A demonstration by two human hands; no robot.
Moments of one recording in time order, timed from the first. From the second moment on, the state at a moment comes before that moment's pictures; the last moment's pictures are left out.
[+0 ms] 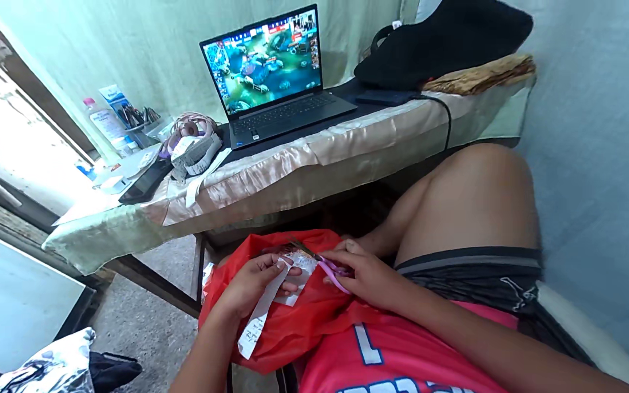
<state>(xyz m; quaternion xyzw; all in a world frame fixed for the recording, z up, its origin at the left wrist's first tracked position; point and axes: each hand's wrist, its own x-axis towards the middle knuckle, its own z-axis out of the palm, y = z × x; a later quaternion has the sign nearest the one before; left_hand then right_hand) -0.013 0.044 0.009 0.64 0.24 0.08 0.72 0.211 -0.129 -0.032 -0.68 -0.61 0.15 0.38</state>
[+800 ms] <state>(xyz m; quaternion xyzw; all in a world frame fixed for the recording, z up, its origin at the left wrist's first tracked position) -0.017 0.041 0.009 0.85 0.31 0.09 0.43 0.208 -0.128 -0.026 -0.57 -0.51 0.40 0.50</state>
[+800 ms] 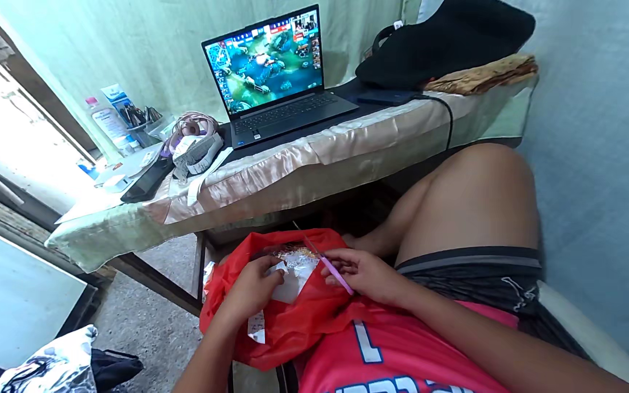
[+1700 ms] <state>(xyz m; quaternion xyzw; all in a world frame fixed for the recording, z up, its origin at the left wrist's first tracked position) -0.013 0.039 0.007 0.75 0.24 0.13 0.61 0.207 -0.129 -0.027 -0.58 -0.52 0.36 0.51</state>
